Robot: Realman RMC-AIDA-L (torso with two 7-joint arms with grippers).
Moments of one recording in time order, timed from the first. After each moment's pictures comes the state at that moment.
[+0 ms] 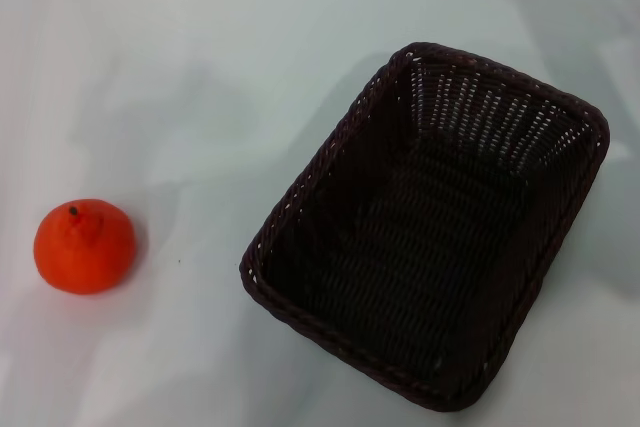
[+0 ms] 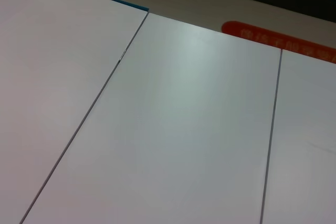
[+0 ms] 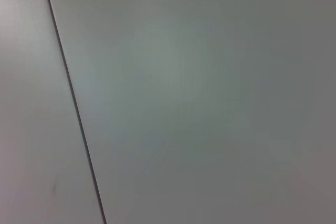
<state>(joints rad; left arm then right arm) -0.18 -2.17 -2.76 -0.05 0.80 -2.01 2.54 0.64 2.09 -0.34 -0.17 2.24 1.38 0.70</state>
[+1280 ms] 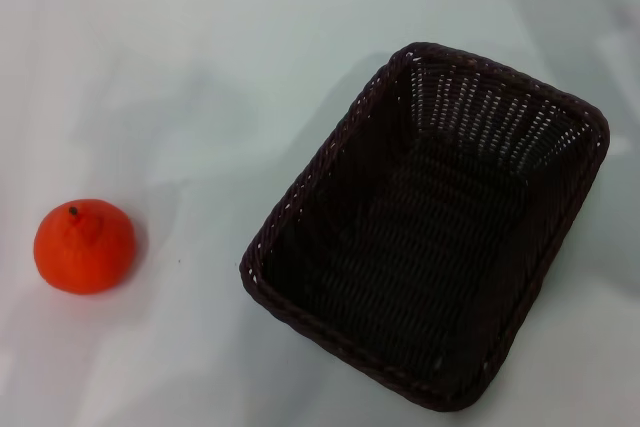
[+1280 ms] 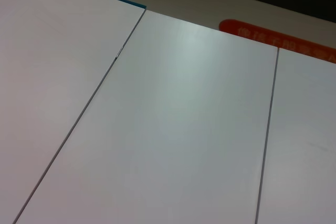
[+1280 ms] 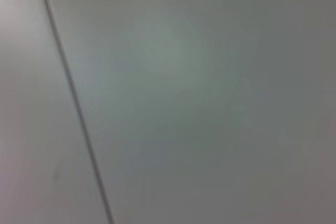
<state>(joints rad) -0.18 -2.17 -2.74 -0.05 0.80 -2.01 2.54 0.64 2.08 -0.37 -0.18 2.22 1.35 0.74</state>
